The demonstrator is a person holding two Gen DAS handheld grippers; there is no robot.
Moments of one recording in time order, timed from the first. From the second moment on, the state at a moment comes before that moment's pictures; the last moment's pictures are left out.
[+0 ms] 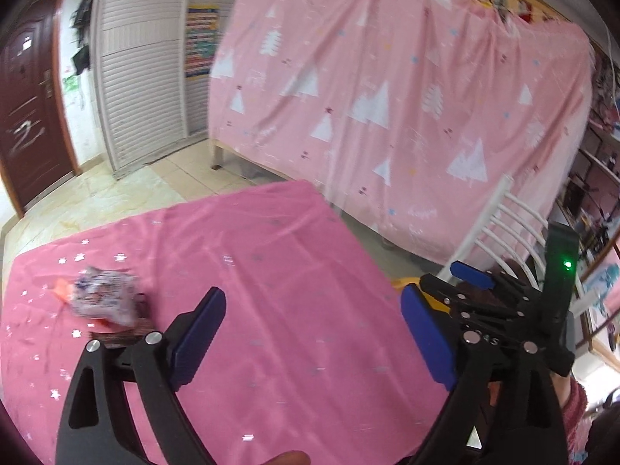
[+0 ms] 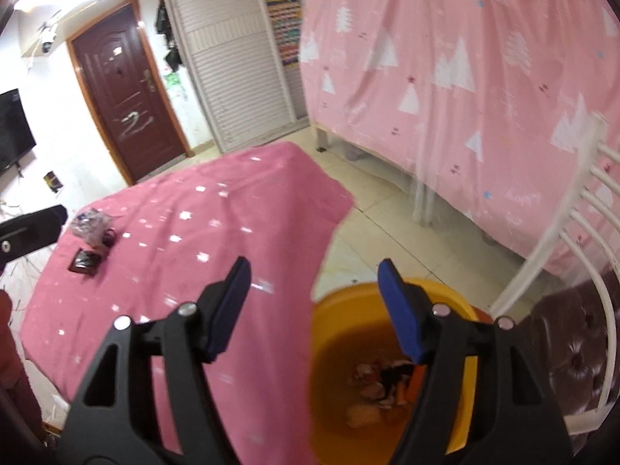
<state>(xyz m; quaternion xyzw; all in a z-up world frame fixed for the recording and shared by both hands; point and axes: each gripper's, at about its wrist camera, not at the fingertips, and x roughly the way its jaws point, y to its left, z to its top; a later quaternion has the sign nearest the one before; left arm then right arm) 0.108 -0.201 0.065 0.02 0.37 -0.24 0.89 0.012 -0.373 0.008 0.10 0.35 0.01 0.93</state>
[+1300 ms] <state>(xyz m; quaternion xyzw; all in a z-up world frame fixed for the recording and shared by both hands) 0.234 0.019 0.028 -0.04 0.43 -0.02 0.90 0.098 -0.116 0.026 -0.04 0.36 0.22 0.90</state>
